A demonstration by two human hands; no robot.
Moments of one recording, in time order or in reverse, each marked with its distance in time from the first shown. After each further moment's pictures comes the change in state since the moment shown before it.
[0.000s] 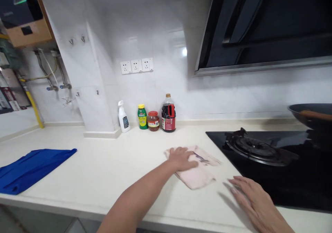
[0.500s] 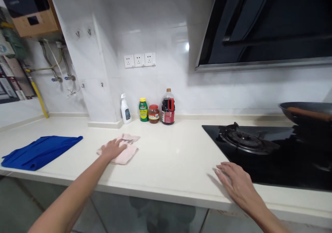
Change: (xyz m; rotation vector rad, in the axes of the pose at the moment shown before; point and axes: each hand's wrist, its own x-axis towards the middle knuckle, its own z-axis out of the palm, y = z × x) left_hand -0.197 -0.207 -0.064 0.144 0.215 -0.771; right_hand 0.002 -0.023 -0.014 -0.017 0.005 0.004
